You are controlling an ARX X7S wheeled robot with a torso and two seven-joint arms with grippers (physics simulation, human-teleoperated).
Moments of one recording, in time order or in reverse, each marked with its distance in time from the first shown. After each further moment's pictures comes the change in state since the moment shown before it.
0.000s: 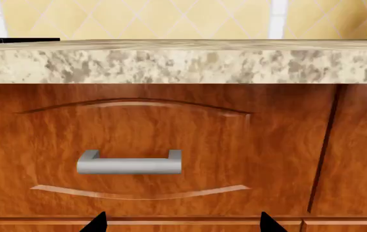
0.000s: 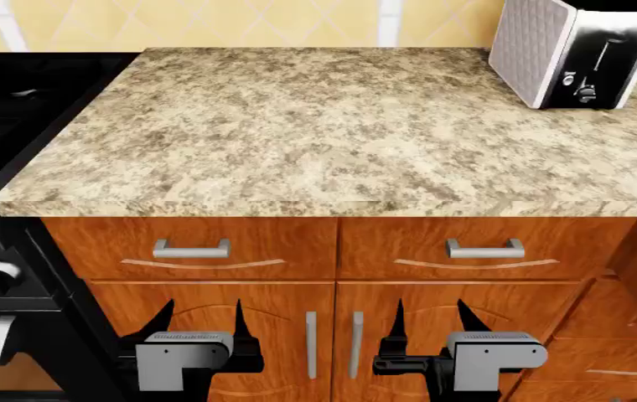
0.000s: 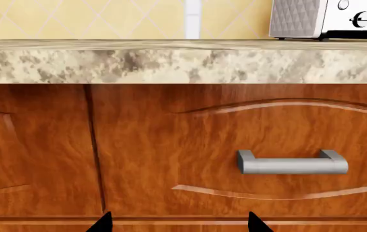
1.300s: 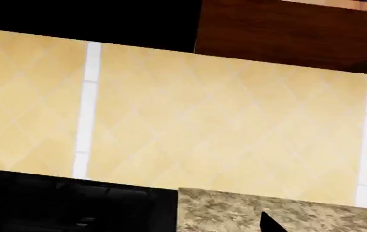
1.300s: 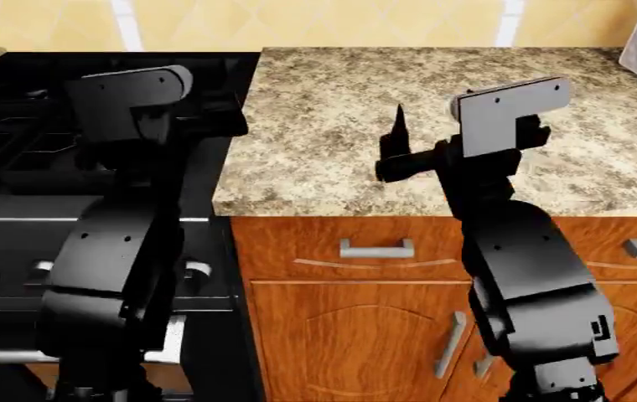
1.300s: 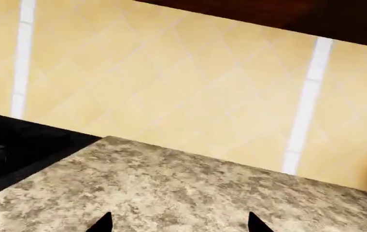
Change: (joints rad) left arm -0.787 -0.074 0.054 0.063 -0.225 -0.478 -0.159; right arm 0.780 0.185 -0.197 -0.128 0.097 0.659 0.026
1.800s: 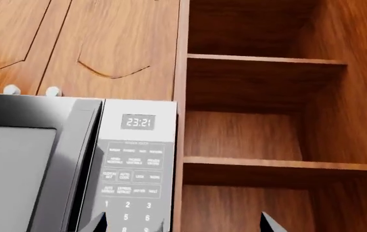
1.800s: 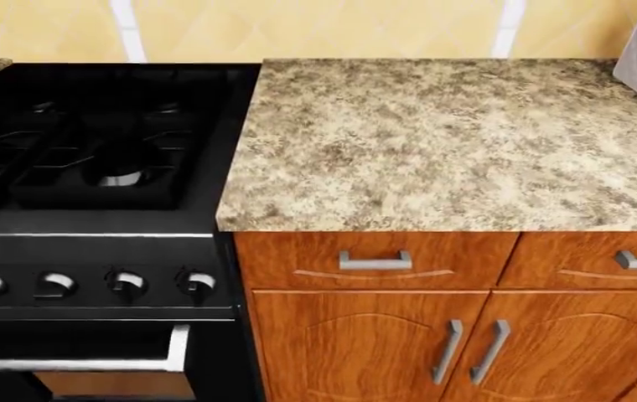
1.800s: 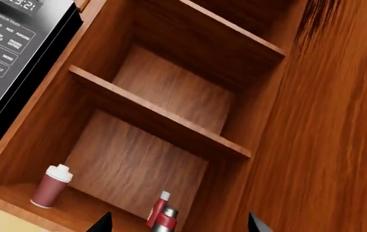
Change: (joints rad) left arm -1.438 0.068 0.154 -1.162 -0.037 0.161 0.039; right arm 1.443 -0.167 0.045 1.034 -0.469 -0.025 -0.368
